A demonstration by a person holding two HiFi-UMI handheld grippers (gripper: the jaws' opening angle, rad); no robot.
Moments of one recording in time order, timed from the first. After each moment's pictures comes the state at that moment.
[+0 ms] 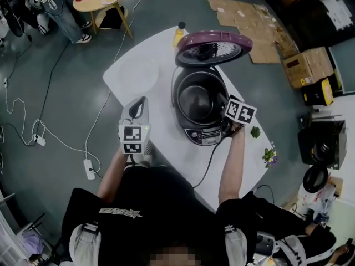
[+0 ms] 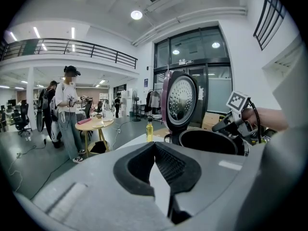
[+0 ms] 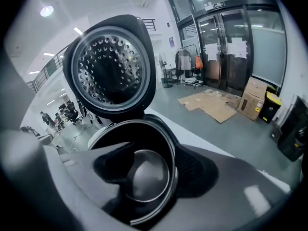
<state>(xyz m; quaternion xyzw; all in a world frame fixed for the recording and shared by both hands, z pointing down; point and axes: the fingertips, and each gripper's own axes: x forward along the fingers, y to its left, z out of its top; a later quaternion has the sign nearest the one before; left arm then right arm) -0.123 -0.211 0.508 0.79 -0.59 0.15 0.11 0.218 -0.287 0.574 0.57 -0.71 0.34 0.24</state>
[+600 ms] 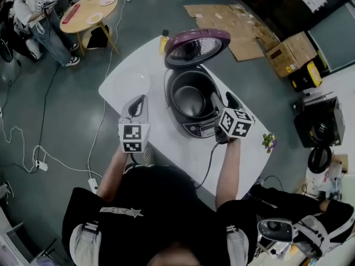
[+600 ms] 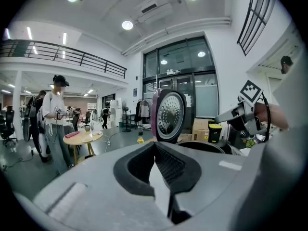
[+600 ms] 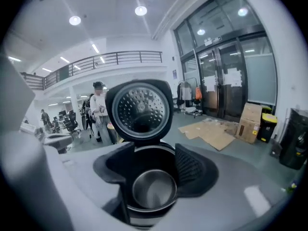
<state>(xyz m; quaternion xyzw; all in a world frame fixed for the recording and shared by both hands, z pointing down) -0.110 -0.210 0.462 0.83 -0.54 0.12 0.05 0.187 -0.223 0.461 0.62 -0.75 0.21 0.14</state>
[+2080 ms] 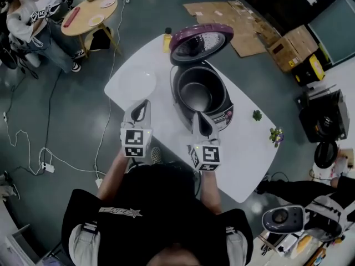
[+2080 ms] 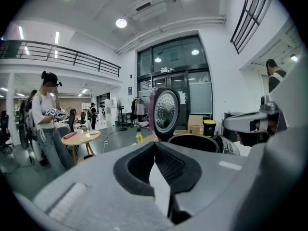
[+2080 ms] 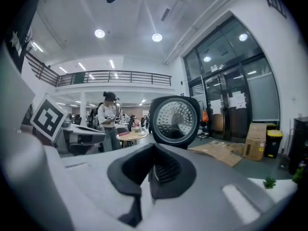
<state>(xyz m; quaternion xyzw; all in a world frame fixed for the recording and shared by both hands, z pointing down) -0.115 -0.180 0.461 0.85 -0.51 0.14 0.04 0.063 -0.123 0.451 0.62 -0.78 0.08 0.06</state>
